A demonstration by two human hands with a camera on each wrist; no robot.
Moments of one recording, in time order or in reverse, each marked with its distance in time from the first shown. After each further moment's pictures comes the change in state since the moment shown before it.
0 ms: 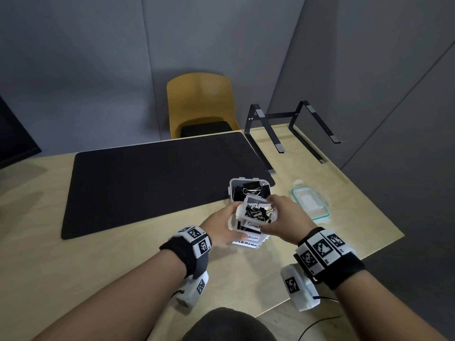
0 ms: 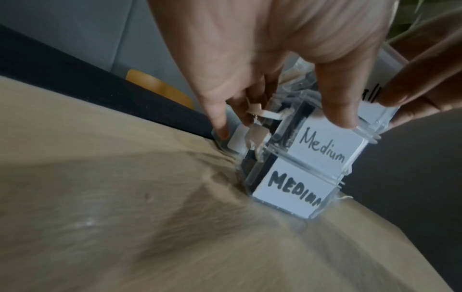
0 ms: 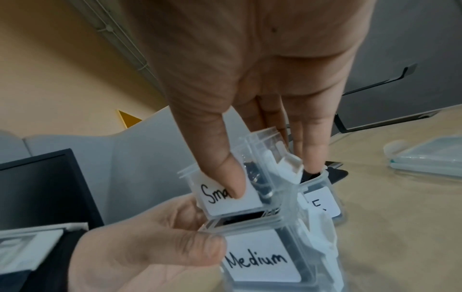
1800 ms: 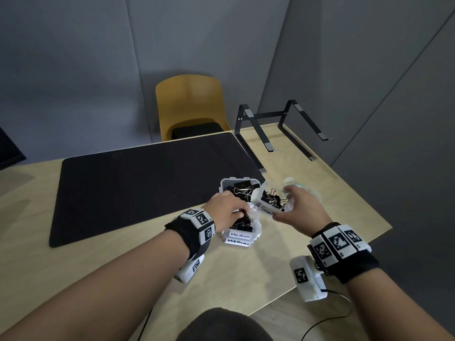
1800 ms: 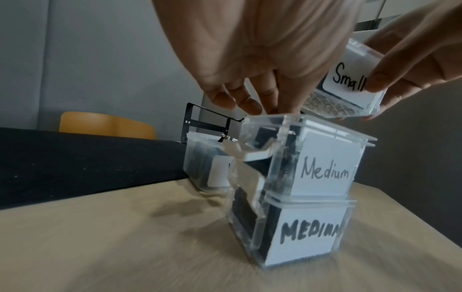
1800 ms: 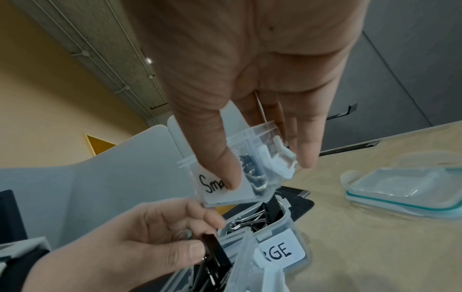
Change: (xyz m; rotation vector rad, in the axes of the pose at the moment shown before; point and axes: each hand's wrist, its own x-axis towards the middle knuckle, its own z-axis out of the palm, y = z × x) left_hand 0.024 0.042 -0.009 0.545 0.035 0.299; right_hand -0.004 0.037 -0.023 0.097 0.157 0.139
